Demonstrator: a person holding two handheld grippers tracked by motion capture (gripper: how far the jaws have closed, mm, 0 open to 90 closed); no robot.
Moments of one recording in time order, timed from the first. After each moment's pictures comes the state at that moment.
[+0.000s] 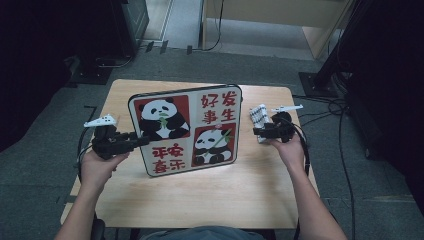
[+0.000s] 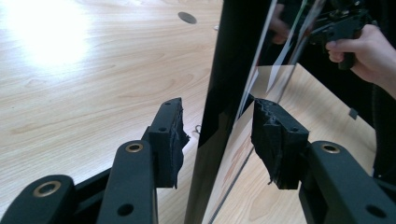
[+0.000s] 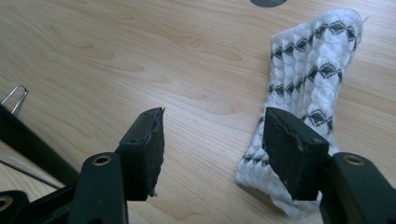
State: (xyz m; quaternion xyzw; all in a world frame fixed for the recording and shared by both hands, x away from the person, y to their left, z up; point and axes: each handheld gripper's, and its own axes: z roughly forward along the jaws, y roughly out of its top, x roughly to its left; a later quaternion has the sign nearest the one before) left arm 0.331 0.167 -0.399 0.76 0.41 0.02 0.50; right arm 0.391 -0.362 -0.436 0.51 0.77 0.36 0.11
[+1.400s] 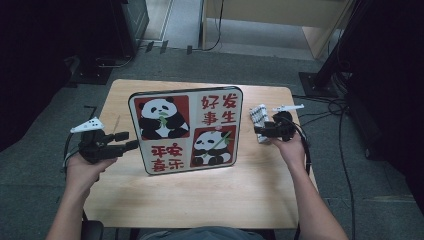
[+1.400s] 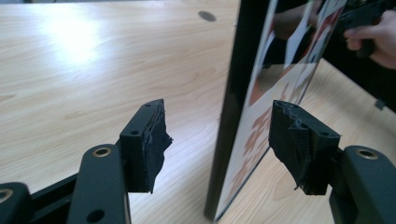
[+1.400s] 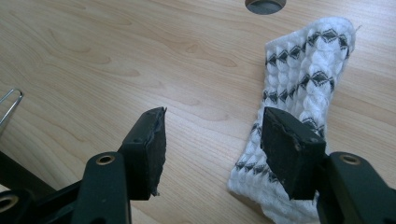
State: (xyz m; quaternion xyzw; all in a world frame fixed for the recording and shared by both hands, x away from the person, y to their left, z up) left arm 0.318 0.197 -0.399 0.77 0.41 0.06 0.49; right arm 0.396 -0.367 -0.440 0.51 0.77 0.37 0.12
